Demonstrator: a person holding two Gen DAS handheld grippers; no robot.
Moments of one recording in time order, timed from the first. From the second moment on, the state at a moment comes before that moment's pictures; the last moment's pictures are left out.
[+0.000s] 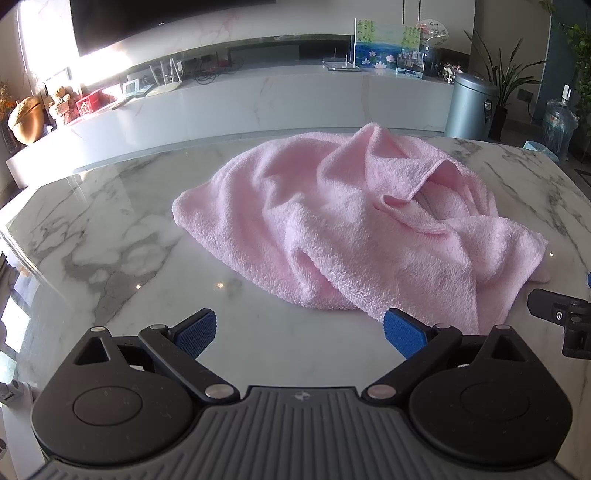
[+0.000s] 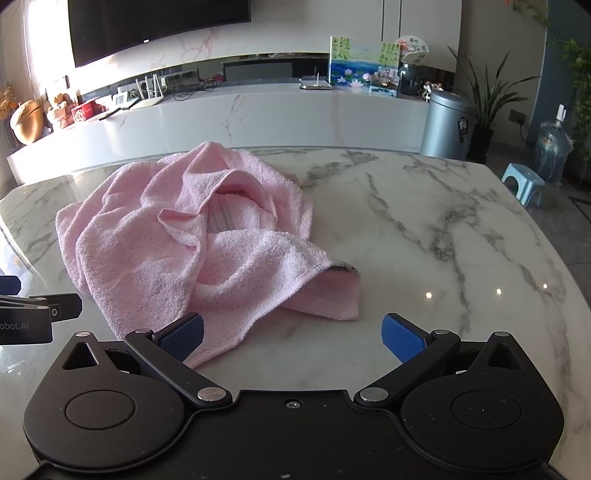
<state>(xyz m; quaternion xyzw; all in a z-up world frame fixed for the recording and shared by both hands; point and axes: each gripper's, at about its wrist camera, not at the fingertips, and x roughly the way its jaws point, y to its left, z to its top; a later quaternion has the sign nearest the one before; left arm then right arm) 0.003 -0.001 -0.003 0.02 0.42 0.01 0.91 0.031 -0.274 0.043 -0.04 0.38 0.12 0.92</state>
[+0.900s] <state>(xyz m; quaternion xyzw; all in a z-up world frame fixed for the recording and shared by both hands) 0.120 -0.081 0.010 0.12 0.41 -0.12 0.90 0.086 -0.279 0.035 0.05 0.46 0.14 0.87</state>
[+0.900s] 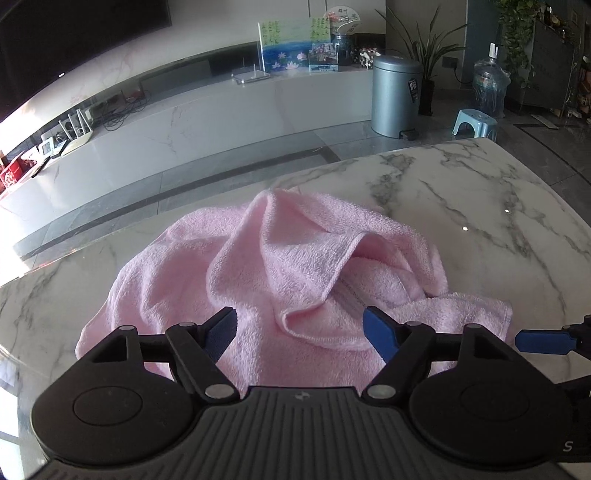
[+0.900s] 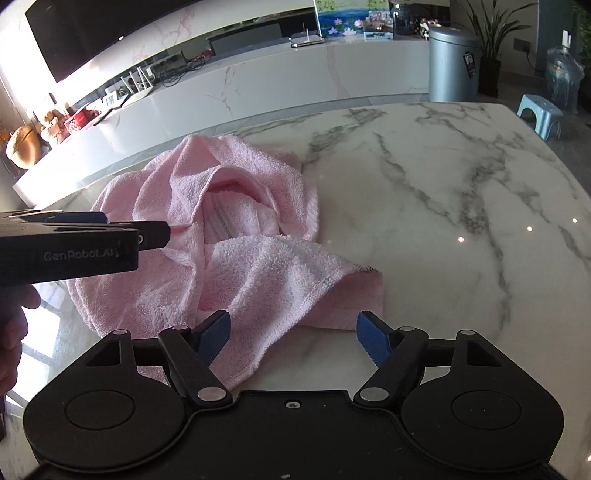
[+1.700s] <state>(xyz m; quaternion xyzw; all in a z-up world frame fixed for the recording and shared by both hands) 0.145 -0.081 -0.004 0.13 0.45 -0.16 0.87 0.086 -0.298 0.039 0.05 0.47 0.16 0.86</state>
